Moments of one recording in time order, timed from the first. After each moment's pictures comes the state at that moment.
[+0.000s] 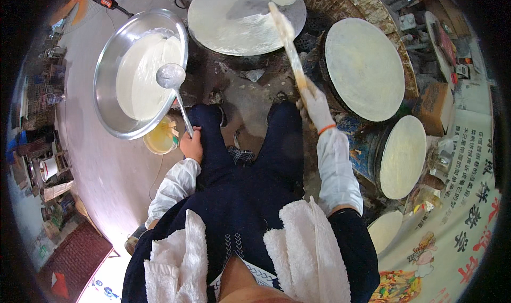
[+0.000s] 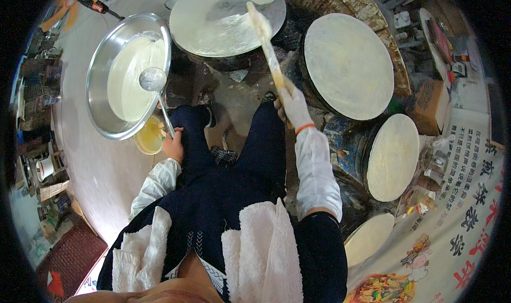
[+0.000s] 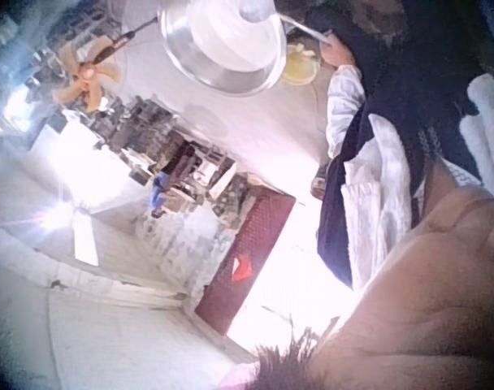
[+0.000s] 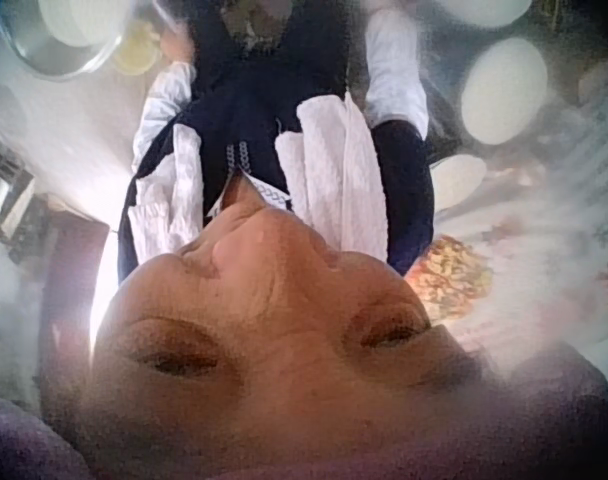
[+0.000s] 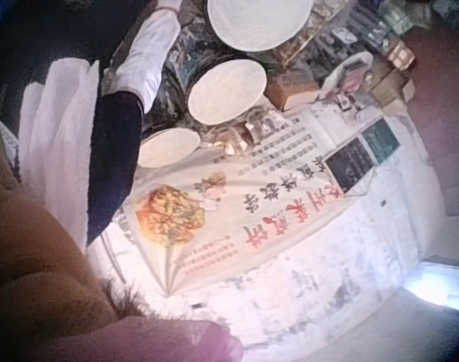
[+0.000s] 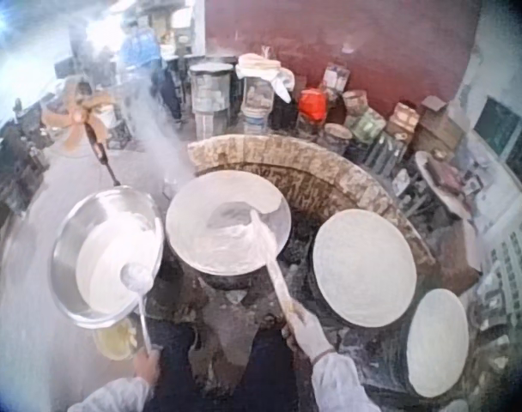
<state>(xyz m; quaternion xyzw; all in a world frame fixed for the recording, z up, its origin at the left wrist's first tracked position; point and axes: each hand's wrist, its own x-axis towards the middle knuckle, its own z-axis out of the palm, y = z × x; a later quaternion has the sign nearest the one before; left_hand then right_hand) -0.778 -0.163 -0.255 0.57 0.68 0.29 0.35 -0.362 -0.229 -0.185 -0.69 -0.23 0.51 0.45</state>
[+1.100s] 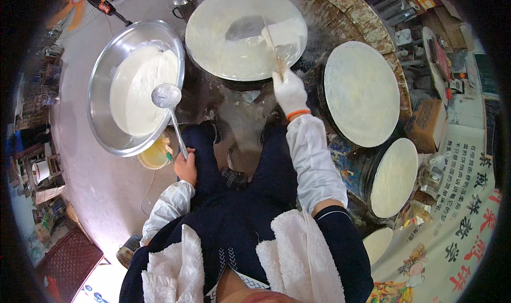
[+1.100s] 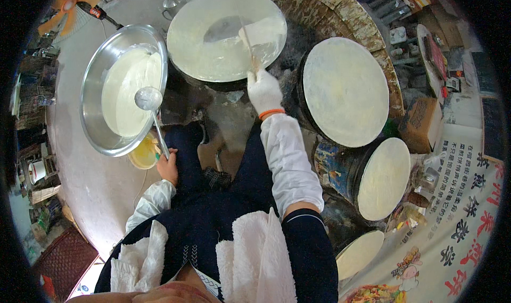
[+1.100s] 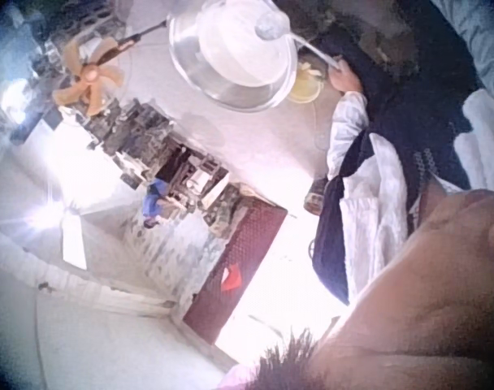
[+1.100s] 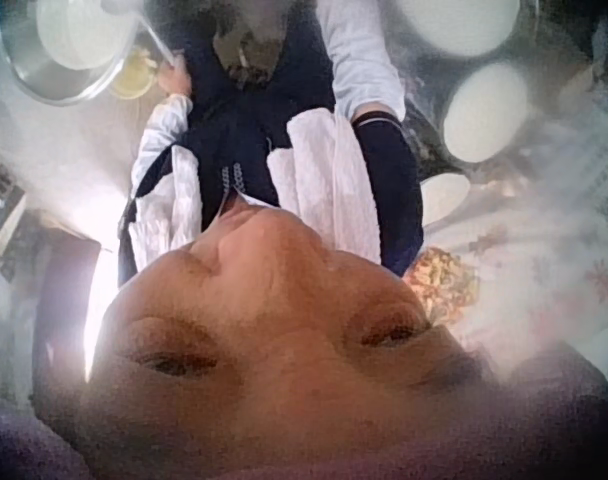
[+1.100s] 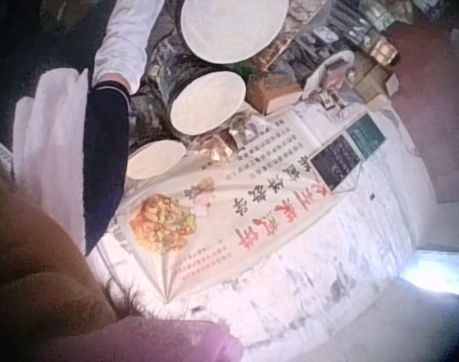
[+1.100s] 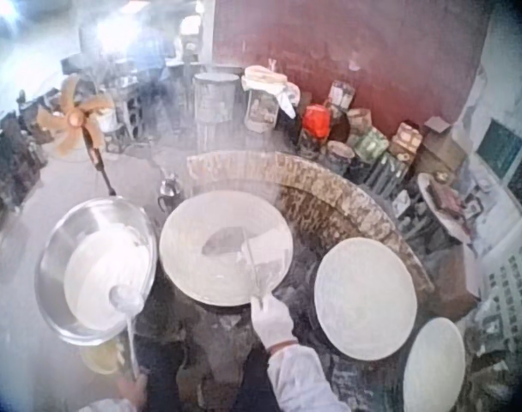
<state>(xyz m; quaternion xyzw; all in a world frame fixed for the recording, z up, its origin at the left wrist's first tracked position) -0.779 -0.158 -0.255 0.56 0.70 0.28 0.34 -0.381 -0.084 -0.176 -0.81 -0.45 0.18 0.32</state>
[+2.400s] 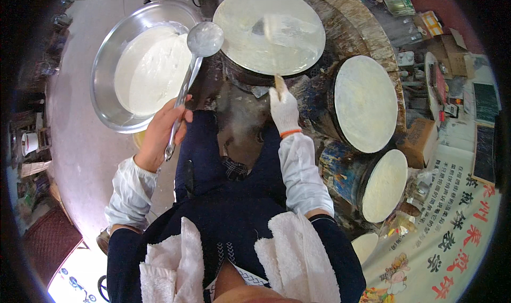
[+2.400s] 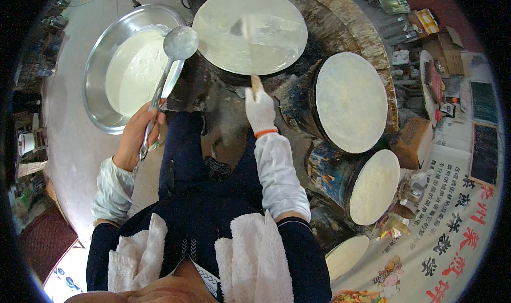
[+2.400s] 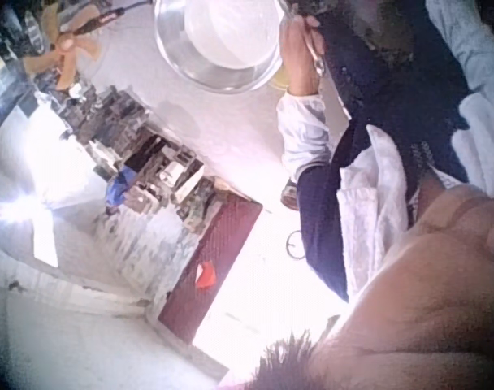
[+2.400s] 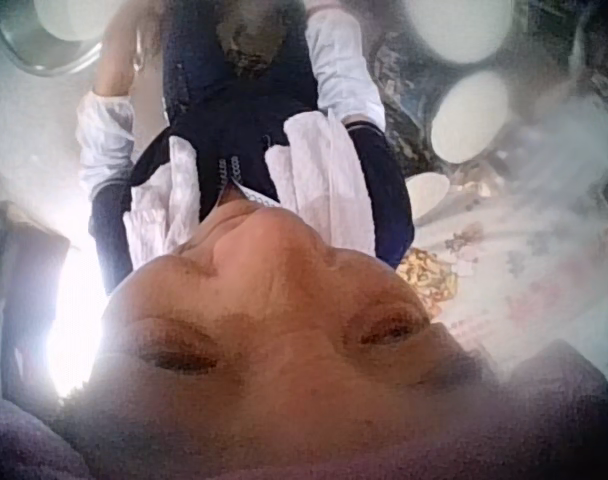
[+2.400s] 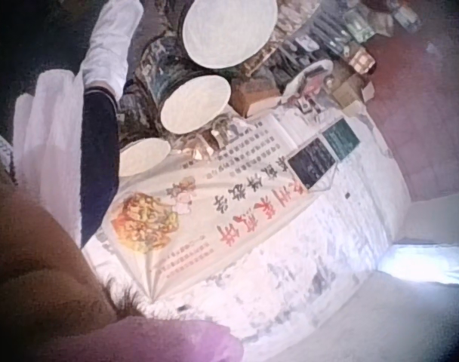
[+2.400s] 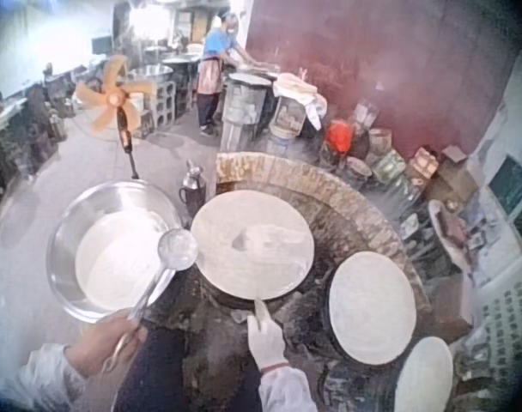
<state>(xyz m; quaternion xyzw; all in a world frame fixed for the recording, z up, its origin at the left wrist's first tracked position) -0.769 -0.068 -0.028 0.39 0.47 0.25 0.75 -0.457 -0.119 -0.201 -0.77 -0.47 0.17 0.40</state>
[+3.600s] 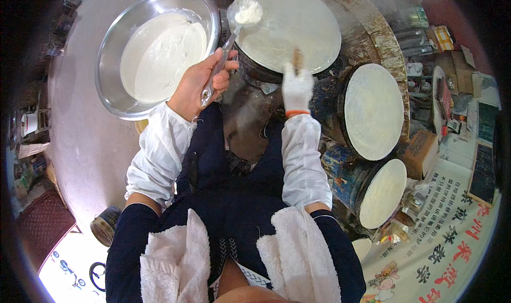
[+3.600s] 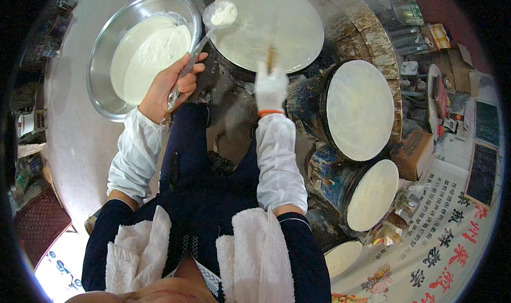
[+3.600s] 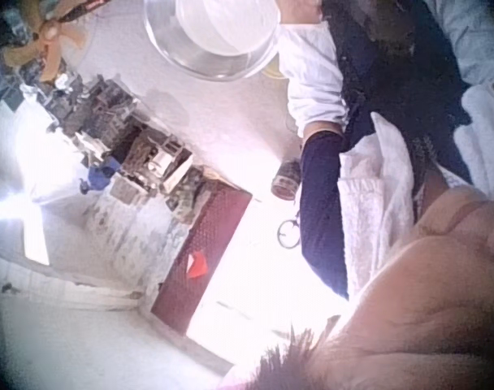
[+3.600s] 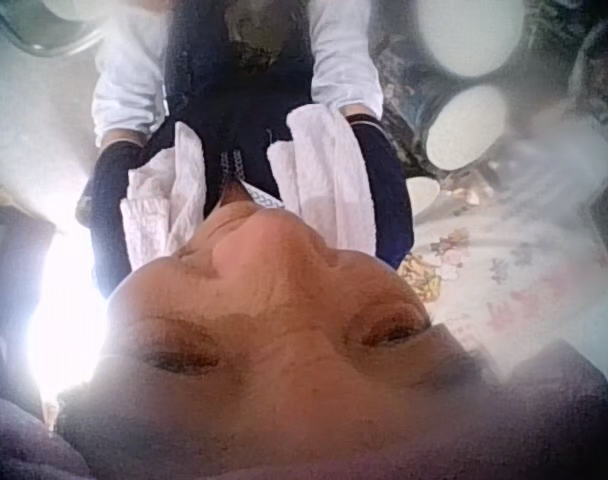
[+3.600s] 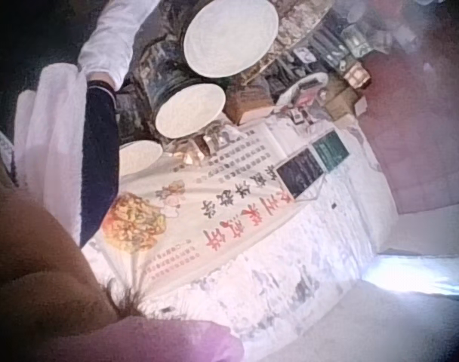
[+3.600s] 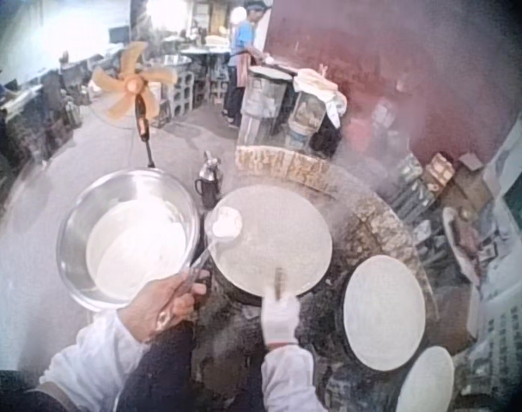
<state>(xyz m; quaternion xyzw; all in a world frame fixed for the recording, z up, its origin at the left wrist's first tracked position) -0.704 0.001 -0.058 0.15 0.34 0.31 0.87 -0.466 -0.058 -0.158 -0.81 -0.37 0.19 0.42</state>
